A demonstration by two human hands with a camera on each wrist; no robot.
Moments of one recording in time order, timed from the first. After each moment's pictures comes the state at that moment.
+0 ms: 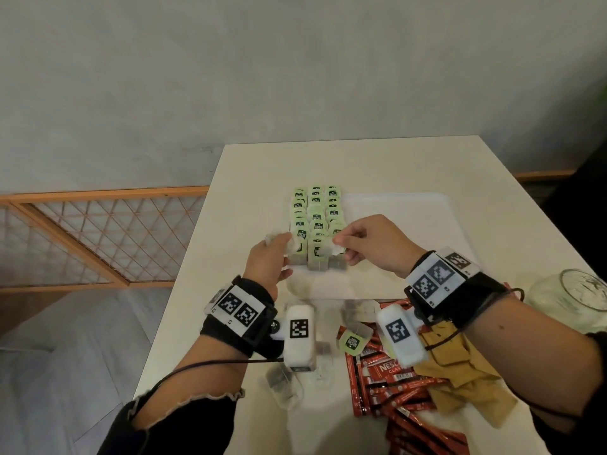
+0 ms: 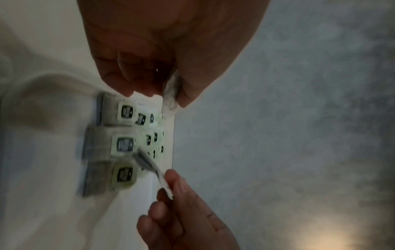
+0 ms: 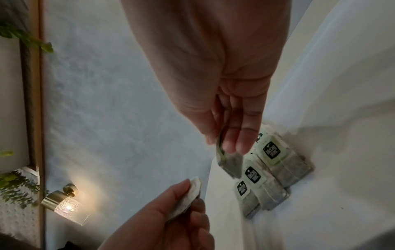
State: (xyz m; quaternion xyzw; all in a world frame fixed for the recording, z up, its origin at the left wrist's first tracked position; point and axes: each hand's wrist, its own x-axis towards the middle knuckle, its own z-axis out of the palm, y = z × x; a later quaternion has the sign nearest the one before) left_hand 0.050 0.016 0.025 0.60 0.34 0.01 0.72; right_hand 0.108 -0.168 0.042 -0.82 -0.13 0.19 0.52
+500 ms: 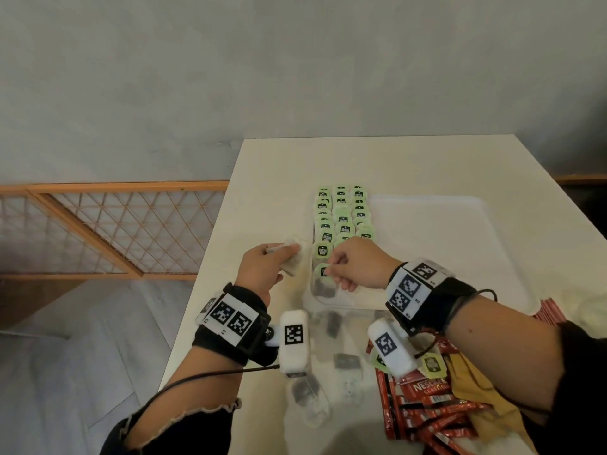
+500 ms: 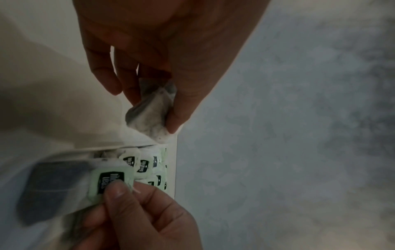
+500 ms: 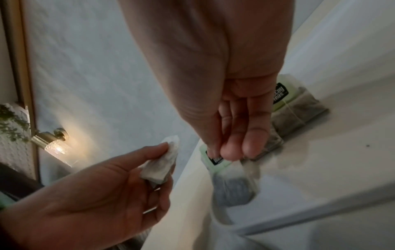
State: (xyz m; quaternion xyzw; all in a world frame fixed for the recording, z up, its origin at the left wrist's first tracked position) left_hand 0.046 0.072 0.007 0.65 0.32 0.01 0.69; right_hand 0.115 -0.103 0.007 -0.86 -0.21 0.28 0.37
